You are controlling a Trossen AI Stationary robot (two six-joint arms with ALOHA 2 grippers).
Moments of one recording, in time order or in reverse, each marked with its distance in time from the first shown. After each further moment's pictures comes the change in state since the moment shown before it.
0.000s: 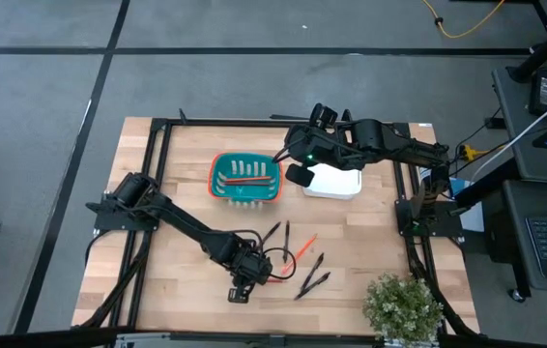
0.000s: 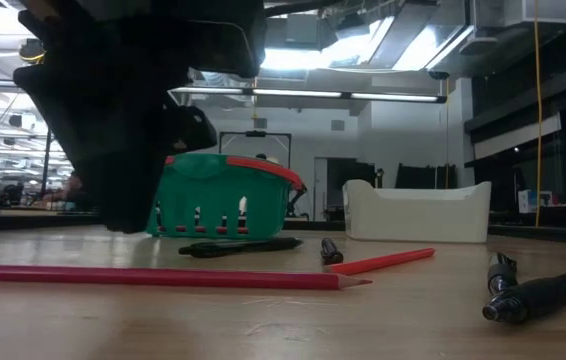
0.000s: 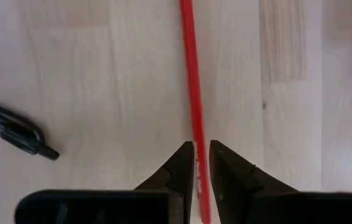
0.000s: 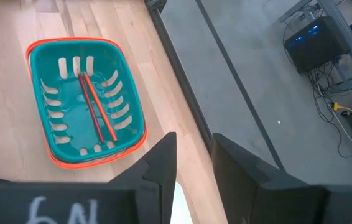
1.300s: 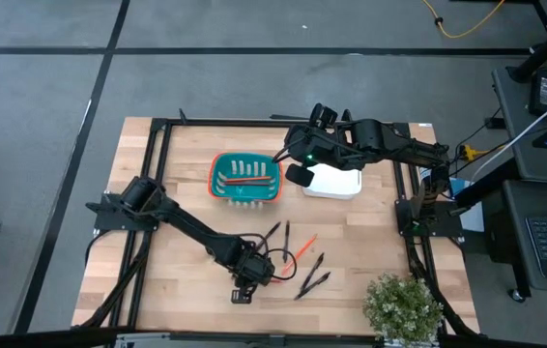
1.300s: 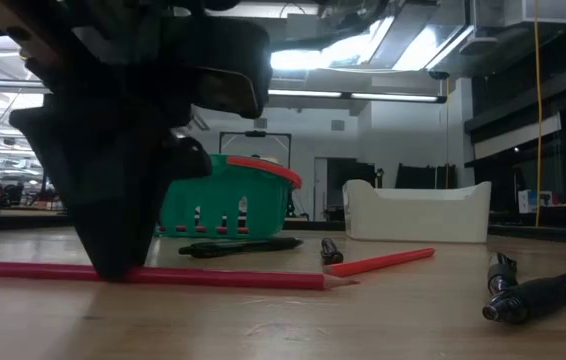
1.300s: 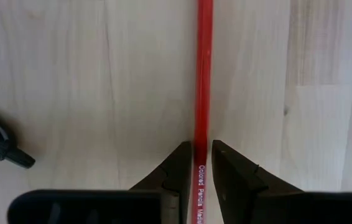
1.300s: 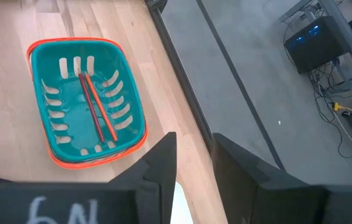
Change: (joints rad) left arm 0.003 0.068 0.001 0.032 0.025 -0.056; right arm 0.000 0.000 0.000 0.000 -0.001 0.000
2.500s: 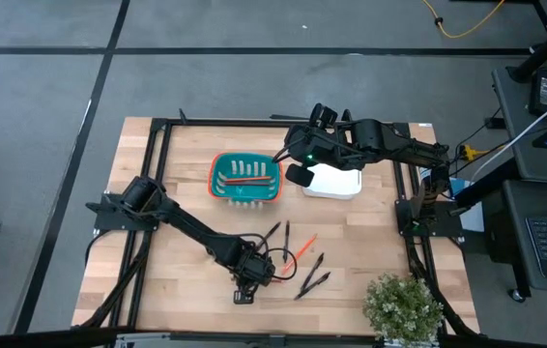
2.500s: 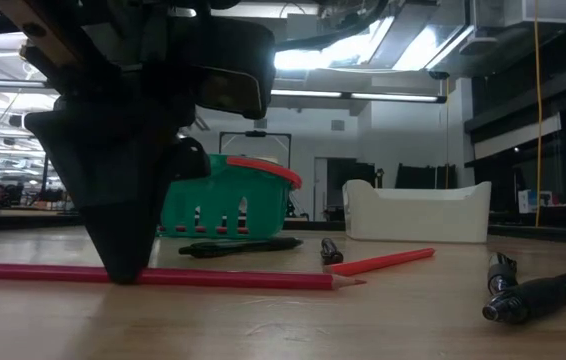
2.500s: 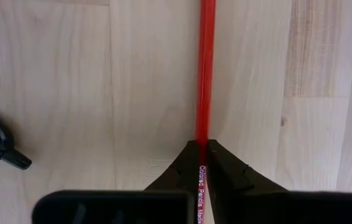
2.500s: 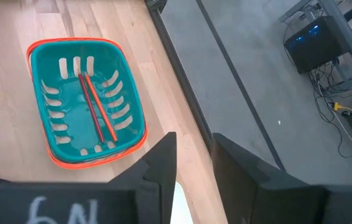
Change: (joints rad) left arm -0.004 0.005 0.001 0.009 -0.011 -0.047; right arm 0.000 0.000 0.000 0.000 0.000 0.001
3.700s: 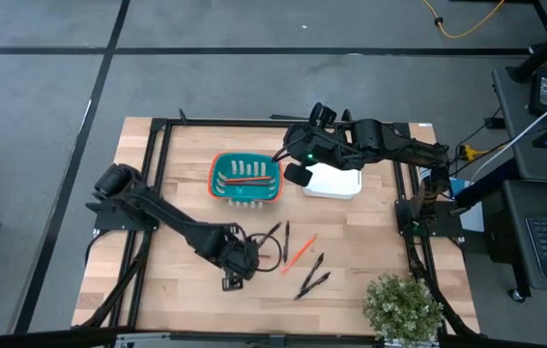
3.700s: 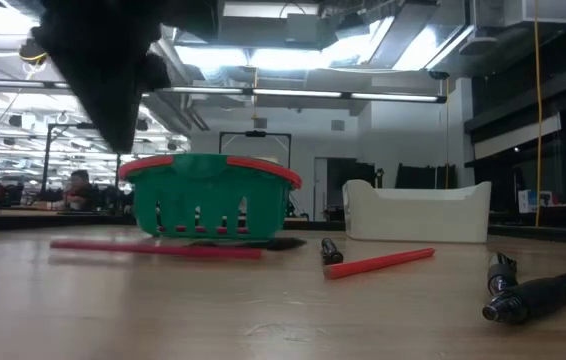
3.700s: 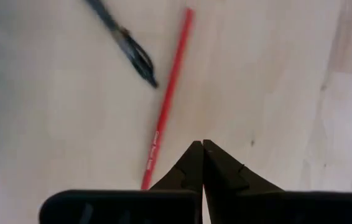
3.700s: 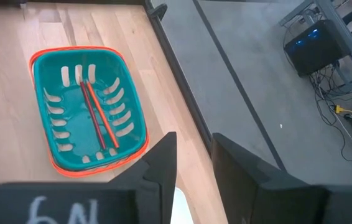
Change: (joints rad) left arm -0.017 -0.241 -0.003 -0.306 -0.234 -0.115; right arm 0.000 0.000 0.000 0.030 0.001 -0.005
